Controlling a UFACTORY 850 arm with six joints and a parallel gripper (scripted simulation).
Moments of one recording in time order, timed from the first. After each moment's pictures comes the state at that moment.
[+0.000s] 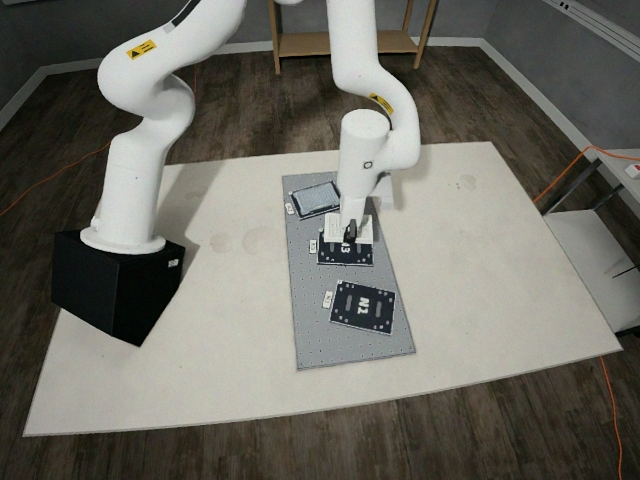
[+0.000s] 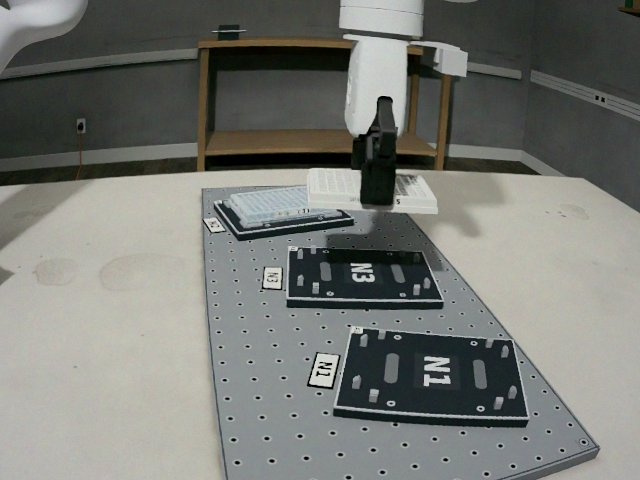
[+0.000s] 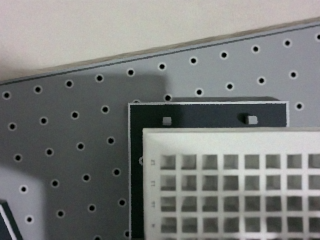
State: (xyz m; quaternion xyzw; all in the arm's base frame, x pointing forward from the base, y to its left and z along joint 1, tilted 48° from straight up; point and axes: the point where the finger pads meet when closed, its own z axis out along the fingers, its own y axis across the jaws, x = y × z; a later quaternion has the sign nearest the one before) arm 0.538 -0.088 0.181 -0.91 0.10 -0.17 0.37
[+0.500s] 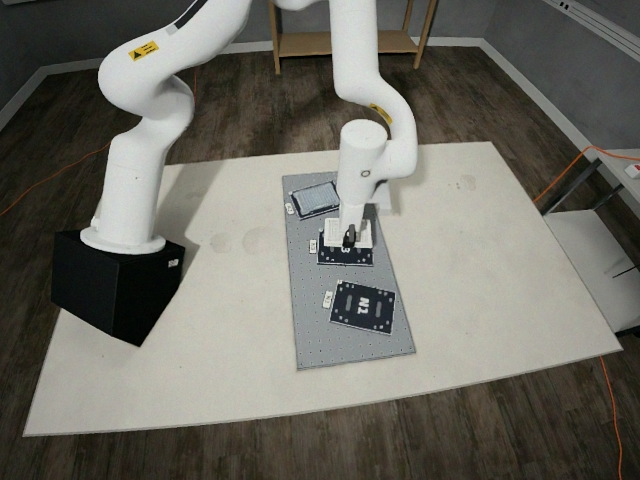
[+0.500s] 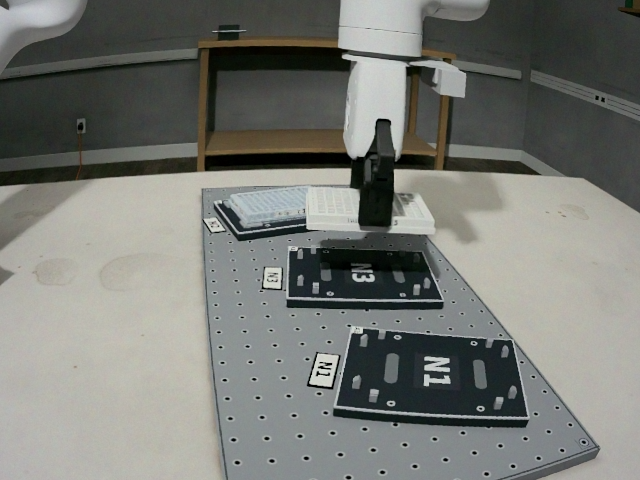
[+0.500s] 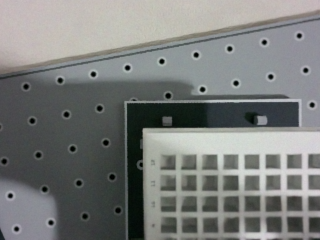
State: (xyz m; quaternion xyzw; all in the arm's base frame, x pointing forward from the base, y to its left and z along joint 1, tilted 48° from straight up) arm 0.546 -0.074 0.167 -0.91 0.10 -0.17 0.37
